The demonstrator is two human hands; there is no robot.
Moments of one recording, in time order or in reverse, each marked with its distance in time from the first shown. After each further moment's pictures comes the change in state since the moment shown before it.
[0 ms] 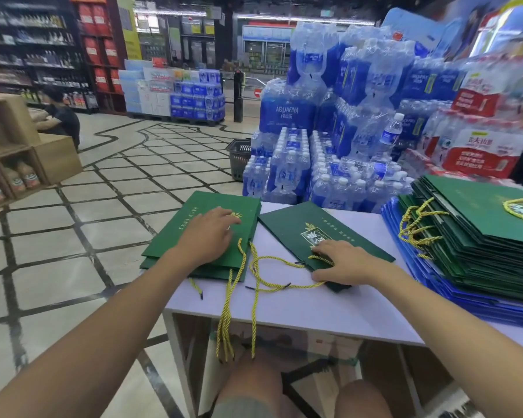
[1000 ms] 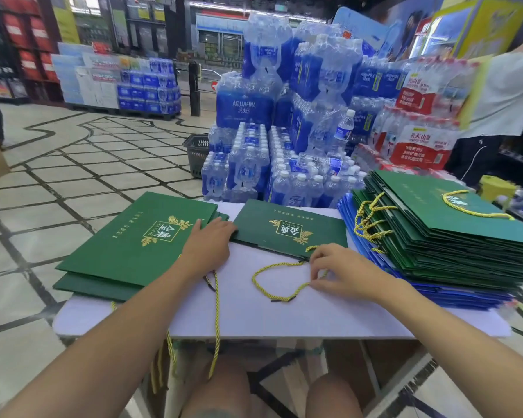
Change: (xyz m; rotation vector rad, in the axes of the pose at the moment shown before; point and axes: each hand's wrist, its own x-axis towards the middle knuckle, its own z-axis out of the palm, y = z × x) left_hand 0.058 0.072 0.061 -0.025 -0.128 0.039; right_hand -0.059 0.063 0.005 0.043 0.221 -0.148
